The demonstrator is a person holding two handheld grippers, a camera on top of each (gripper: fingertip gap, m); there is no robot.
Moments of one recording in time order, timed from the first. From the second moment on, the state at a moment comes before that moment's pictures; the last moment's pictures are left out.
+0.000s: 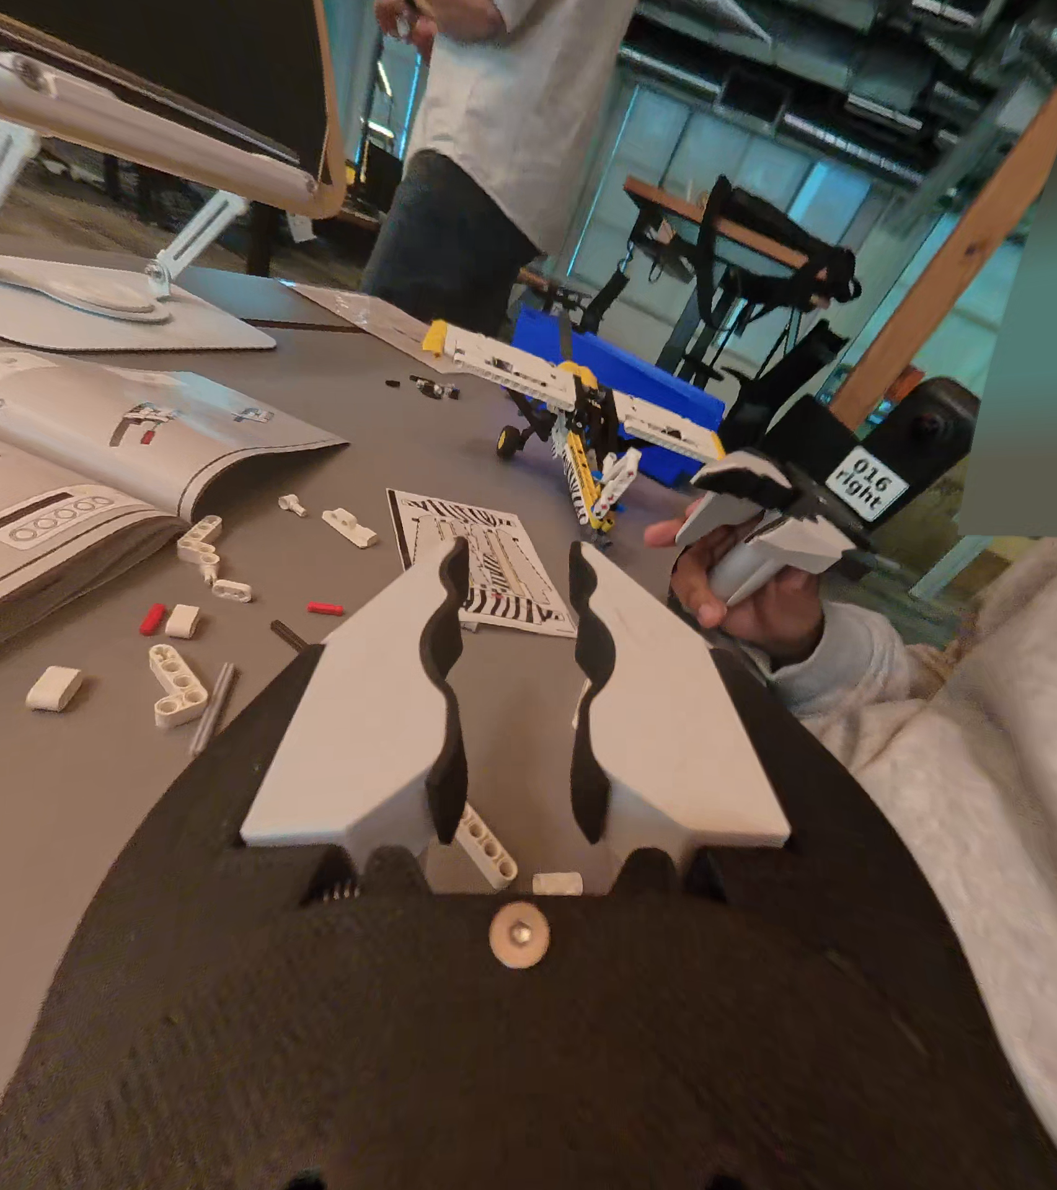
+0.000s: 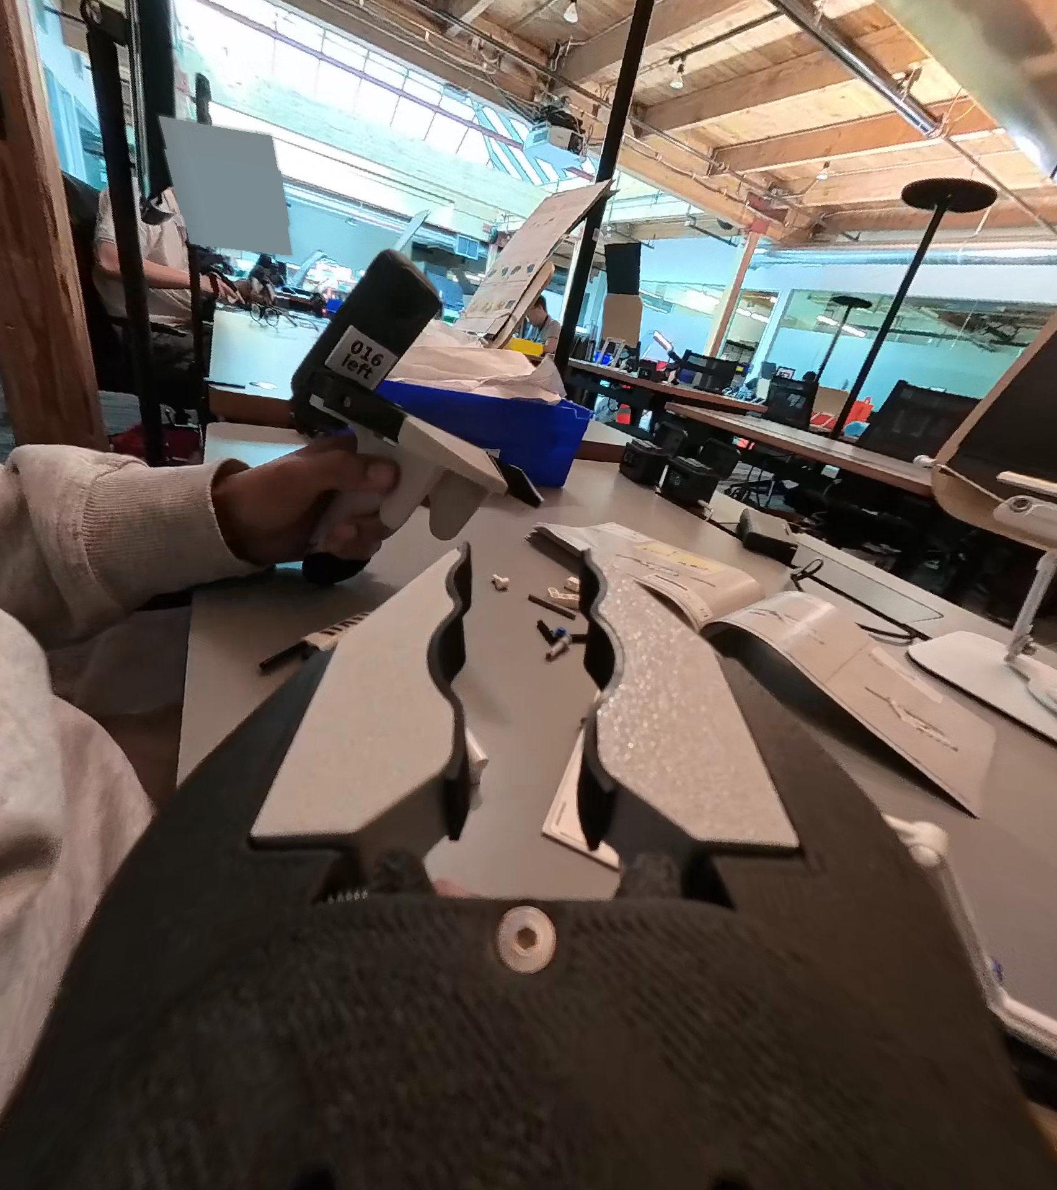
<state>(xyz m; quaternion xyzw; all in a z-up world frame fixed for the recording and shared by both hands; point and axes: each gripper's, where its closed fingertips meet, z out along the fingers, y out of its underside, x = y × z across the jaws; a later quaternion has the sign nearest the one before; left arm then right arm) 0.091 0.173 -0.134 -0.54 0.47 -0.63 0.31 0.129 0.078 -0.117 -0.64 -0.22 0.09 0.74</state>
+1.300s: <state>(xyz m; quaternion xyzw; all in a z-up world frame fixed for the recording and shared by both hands) 0.077 0.153 -0.121 -0.50 0.44 -0.68 0.31 0.118 0.100 -0.112 -0.62 -0.22 0.11 0.75</state>
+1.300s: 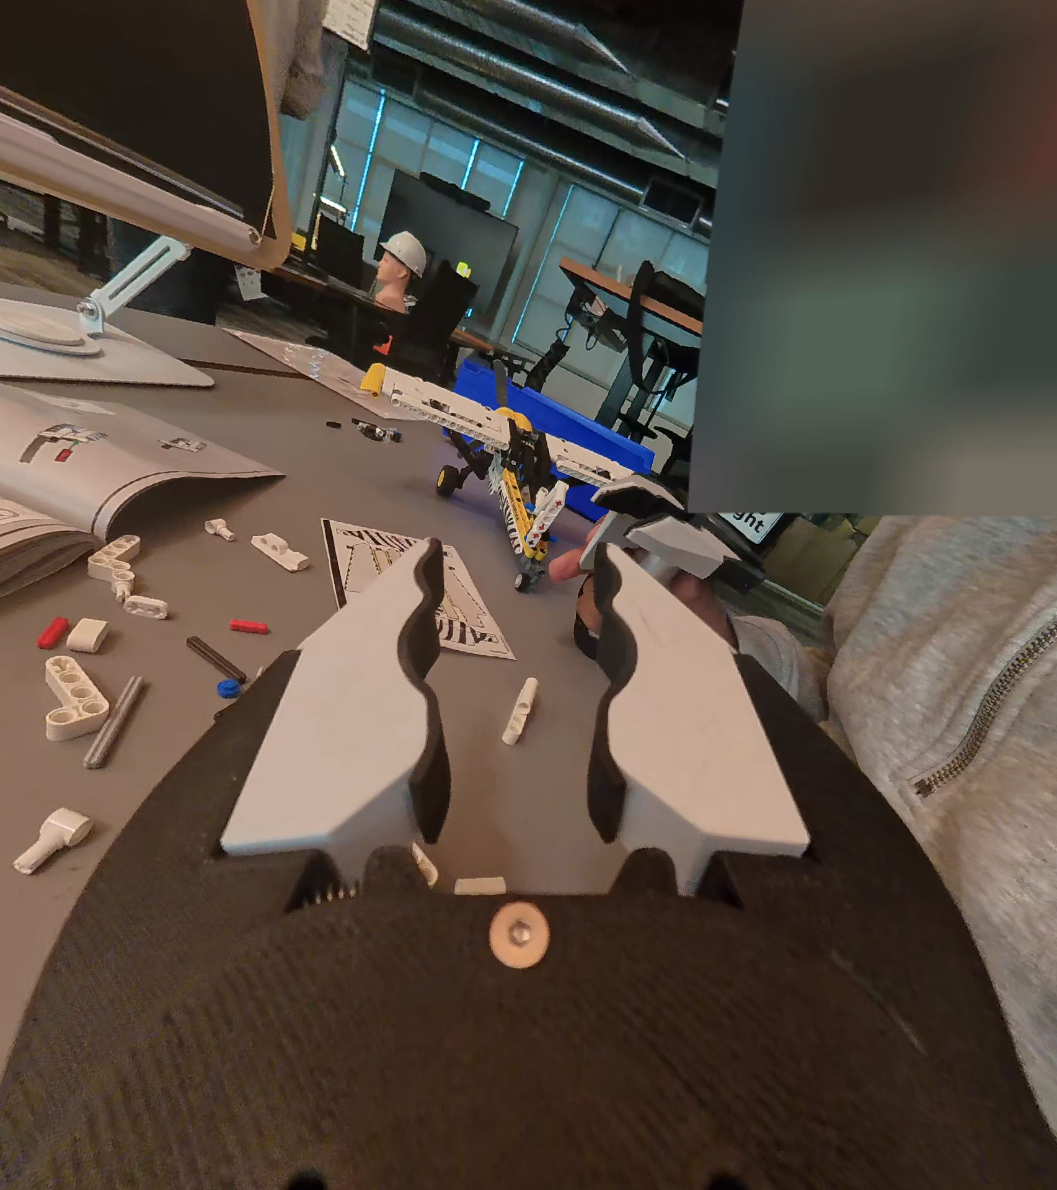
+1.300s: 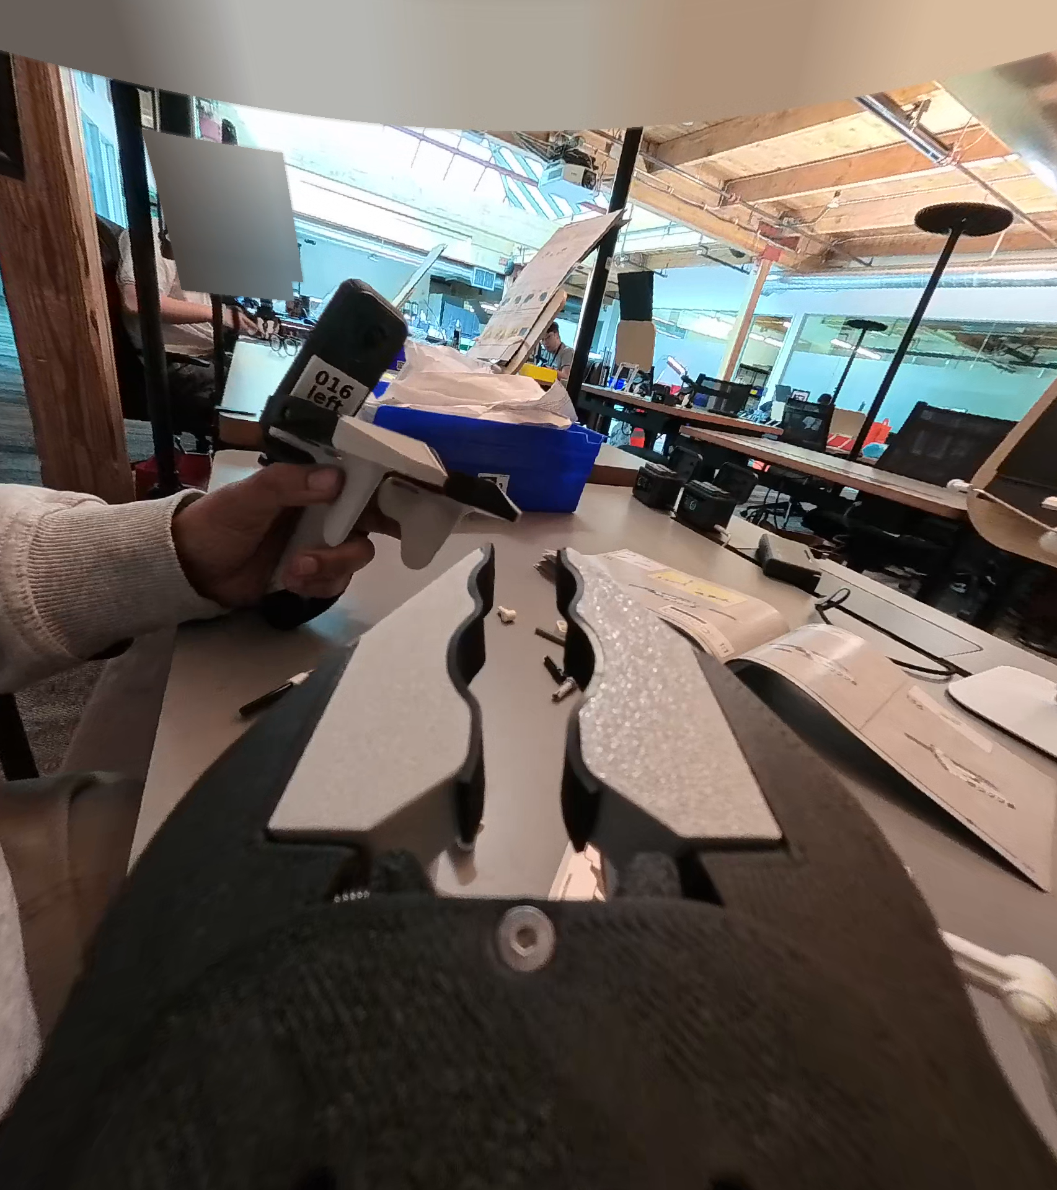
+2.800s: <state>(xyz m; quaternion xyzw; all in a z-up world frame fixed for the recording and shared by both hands) 0.080 0.194 -0.177 -0.64 0.52 -0.45 0.35 0.140 0.106 -0.117 -0.67 -0.14 0.14 0.71</state>
